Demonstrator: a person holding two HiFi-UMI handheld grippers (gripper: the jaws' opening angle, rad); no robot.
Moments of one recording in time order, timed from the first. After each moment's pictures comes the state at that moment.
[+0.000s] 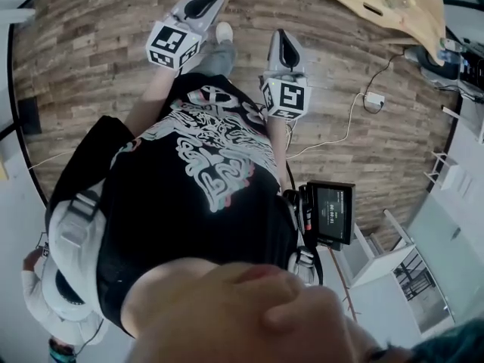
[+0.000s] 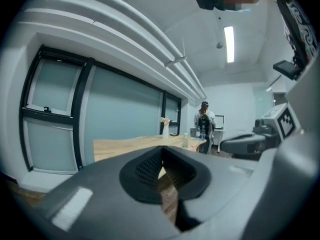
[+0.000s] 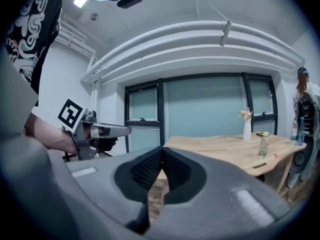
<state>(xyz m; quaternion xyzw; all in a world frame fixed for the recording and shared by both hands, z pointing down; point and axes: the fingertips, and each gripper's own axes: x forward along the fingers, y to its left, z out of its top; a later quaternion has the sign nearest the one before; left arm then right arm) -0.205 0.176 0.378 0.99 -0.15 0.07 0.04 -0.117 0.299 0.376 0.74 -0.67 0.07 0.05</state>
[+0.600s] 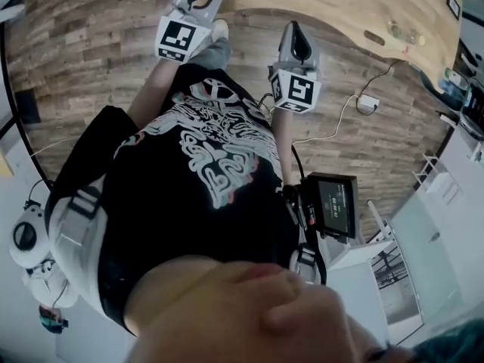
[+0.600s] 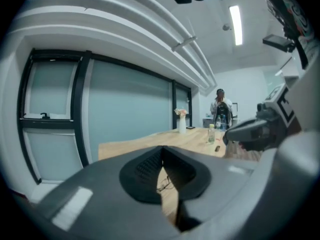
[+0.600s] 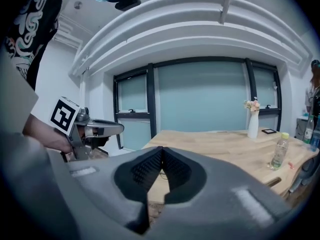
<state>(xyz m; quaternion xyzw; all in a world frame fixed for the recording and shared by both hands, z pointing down) -0.074 0.007 0.415 0.97 -0.19 0.12 -0.01 0.036 0.130 0.411 0.74 -0.66 0.12 0.08</state>
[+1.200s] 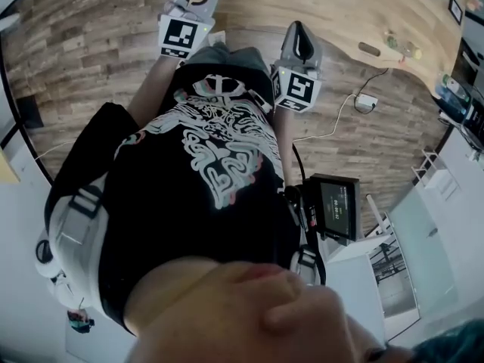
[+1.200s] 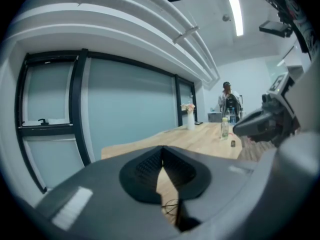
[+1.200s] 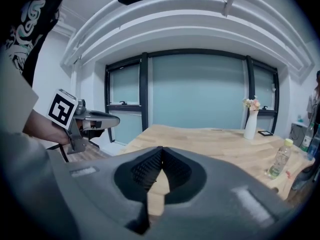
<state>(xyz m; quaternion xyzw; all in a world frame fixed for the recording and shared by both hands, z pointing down) -0.056 -0.068 0.413 0.97 -0.22 0.14 -0.04 0.064 0.072 0.416 0.75 -0.63 0.13 0.13</state>
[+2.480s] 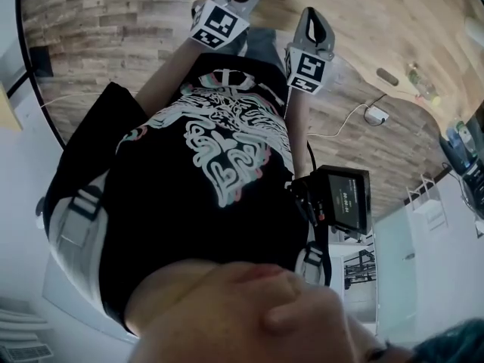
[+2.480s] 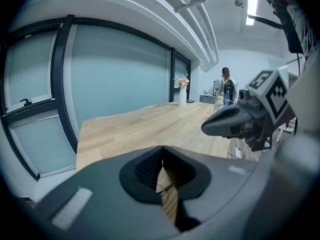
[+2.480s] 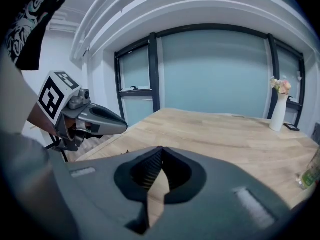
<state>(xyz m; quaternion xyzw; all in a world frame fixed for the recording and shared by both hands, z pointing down) 0.024 -0.063 0.530 0.95 -0.15 0.27 0.04 0.107 -0.005 0.523 0.67 -0.70 0.18 0.18</state>
